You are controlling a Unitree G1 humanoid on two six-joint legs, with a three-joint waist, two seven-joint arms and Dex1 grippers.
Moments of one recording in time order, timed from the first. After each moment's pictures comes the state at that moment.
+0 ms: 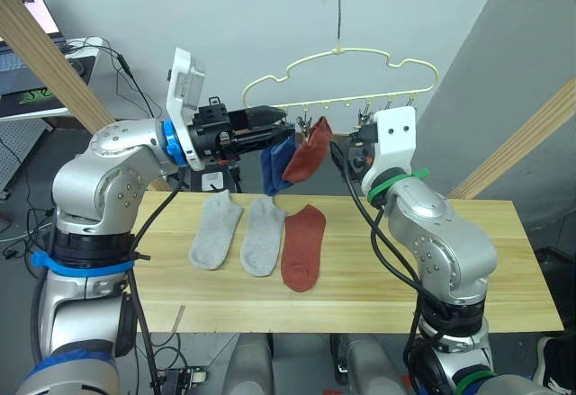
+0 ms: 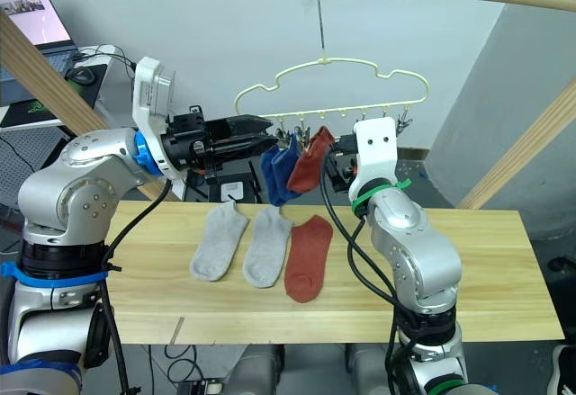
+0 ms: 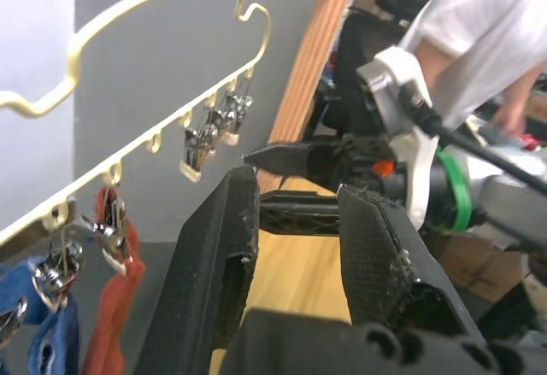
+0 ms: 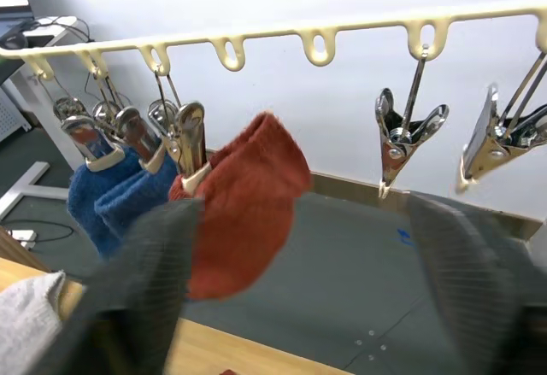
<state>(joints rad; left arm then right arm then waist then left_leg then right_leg) -0.78 0.67 0.07 -0.09 -0.69 0.68 -1.02 -0.57 0.01 0.06 -0.57 0.17 1.10 -0.07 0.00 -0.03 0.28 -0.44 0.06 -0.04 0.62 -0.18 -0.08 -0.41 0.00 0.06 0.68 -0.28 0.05</state>
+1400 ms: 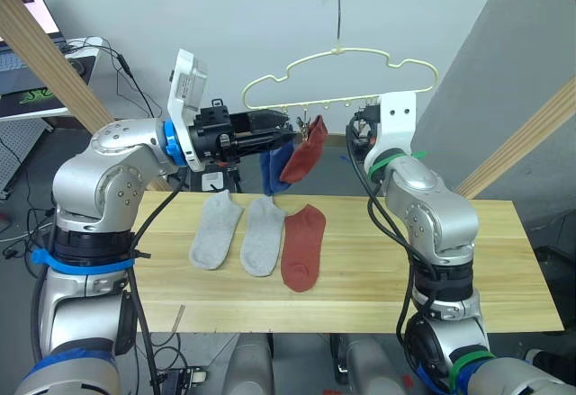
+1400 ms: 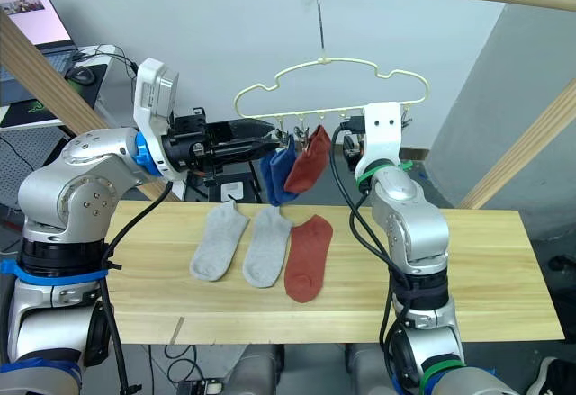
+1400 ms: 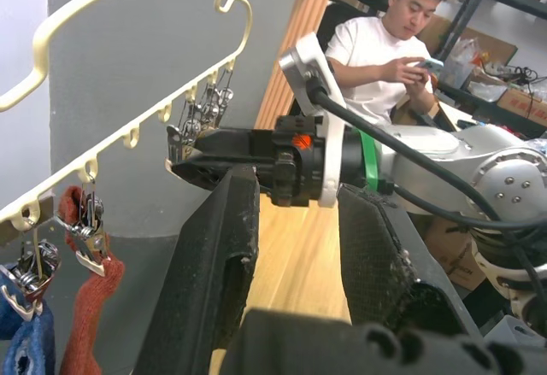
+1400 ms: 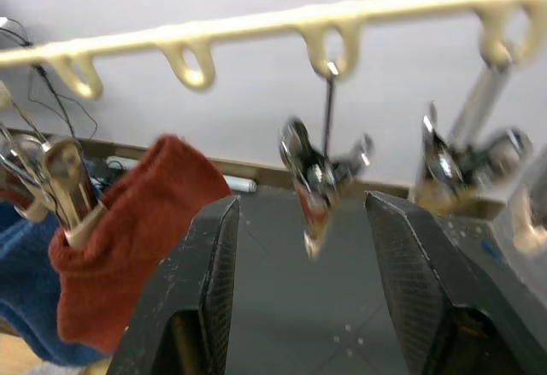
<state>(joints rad) -0.76 0.68 0.07 -0.11 -0.69 0.69 -1.04 -0.72 -0.03 -0.02 -0.25 0.11 0.94 -0.04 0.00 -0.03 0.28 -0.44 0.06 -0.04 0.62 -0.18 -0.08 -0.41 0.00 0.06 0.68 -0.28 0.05</state>
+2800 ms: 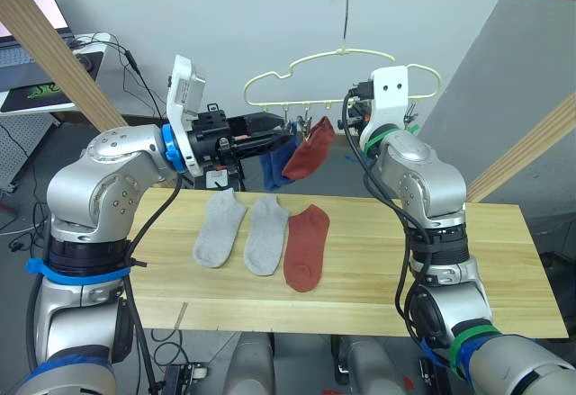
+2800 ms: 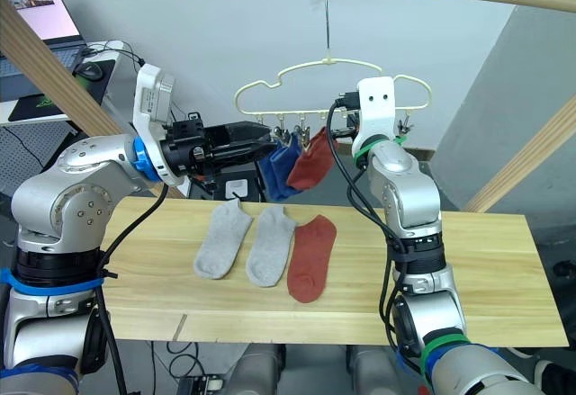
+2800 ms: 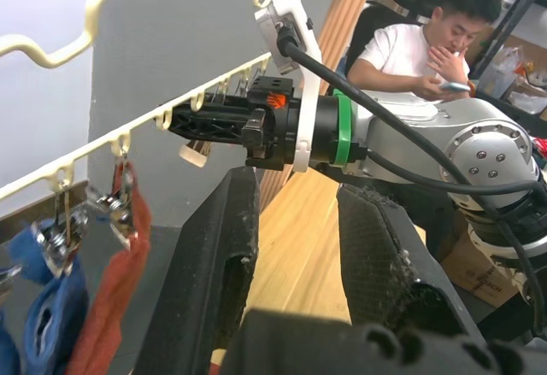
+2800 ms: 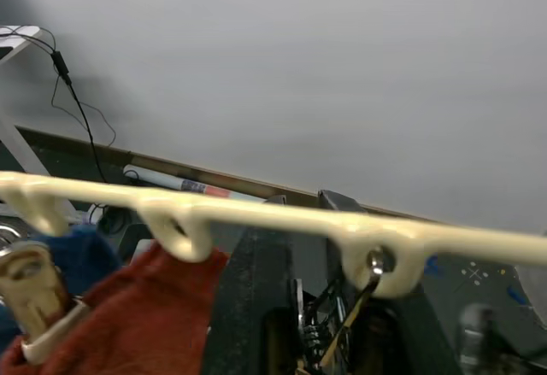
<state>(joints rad) -0.72 0.68 0.09 -0.16 -0.70 0.72 -0.96 -0.87 -0.06 -0.04 -0.01 0.12 0.81 0.01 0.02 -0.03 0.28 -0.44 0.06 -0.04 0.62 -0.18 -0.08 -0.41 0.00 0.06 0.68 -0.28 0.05</state>
